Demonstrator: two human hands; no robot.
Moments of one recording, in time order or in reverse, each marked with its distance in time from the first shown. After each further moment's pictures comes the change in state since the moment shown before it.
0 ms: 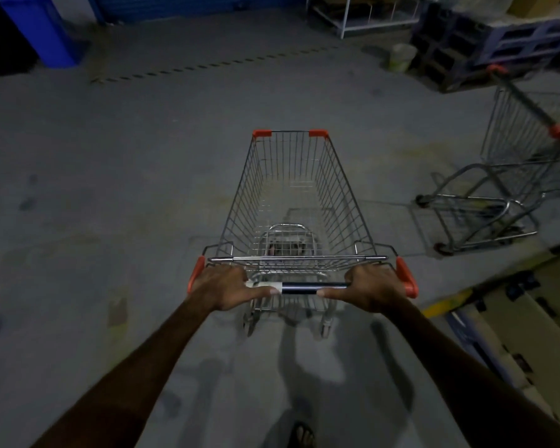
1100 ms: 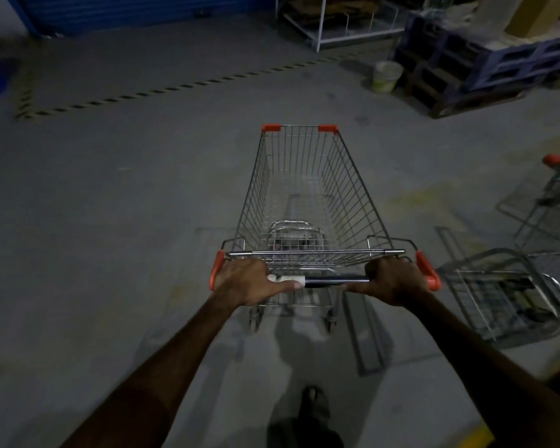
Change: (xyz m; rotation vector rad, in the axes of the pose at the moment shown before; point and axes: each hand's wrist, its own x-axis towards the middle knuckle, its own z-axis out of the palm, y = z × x) left_hand 0.626 0.028 -0.251 0.039 0.035 0.080; right_hand 0.577 0.215 -0.217 -0.104 0.147 0.052
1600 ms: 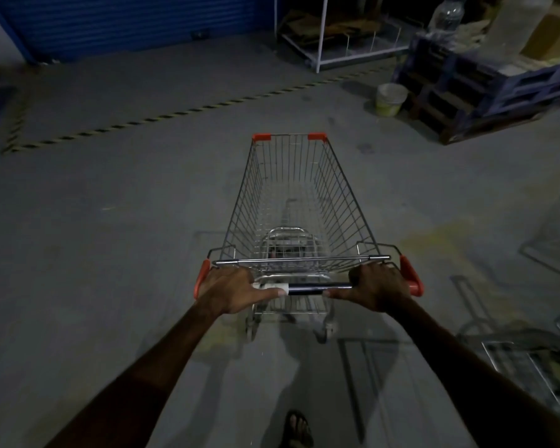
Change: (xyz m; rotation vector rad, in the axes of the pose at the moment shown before) left_hand 0.296 -0.013 -0.104 0.022 0.000 -0.030; right_hand 0.290 0.088 -0.069 0.032 -0.068 0.003
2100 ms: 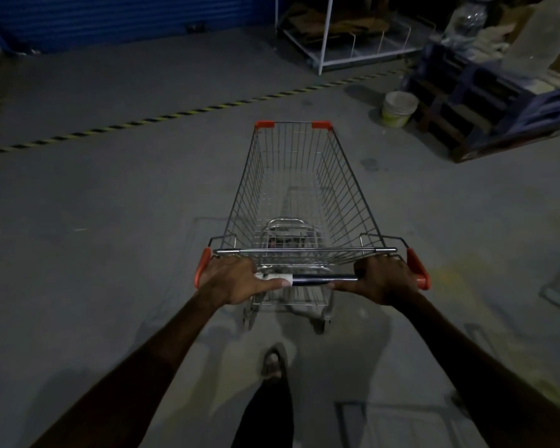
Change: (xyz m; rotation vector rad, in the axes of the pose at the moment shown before) left_hand 0.285 0.005 -0.100 0.002 -0.003 0.002; right_hand 0.279 0.099 -0.071 0.047 0.054 0.011
